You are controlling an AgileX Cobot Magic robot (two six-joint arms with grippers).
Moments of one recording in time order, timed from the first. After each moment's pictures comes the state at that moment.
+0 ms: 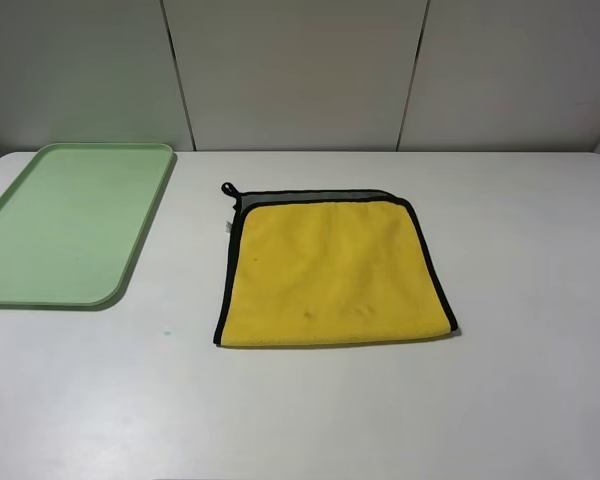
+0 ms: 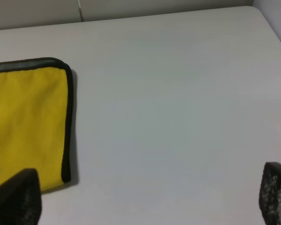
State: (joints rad) left arm -0.02 0.00 -0.49 0.02 1.05 0.04; right arm -0.02 -0.01 -0.49 0.00 1.03 0.03
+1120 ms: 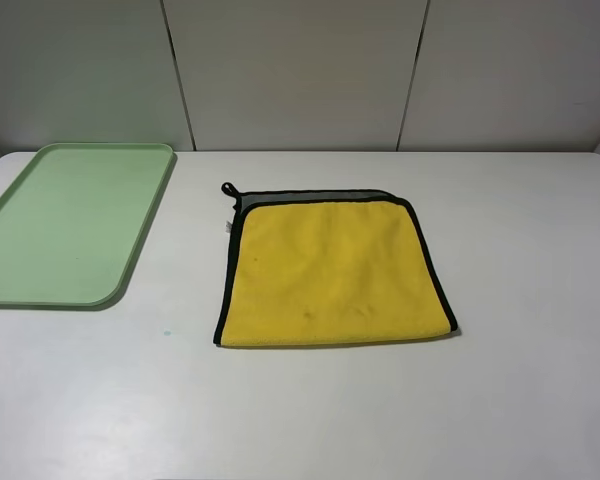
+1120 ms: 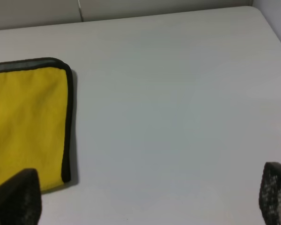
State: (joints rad) left arm -0.02 0.00 -0.49 0.02 1.05 0.04; right arm -0.02 -0.01 -0.49 0.00 1.03 0.03
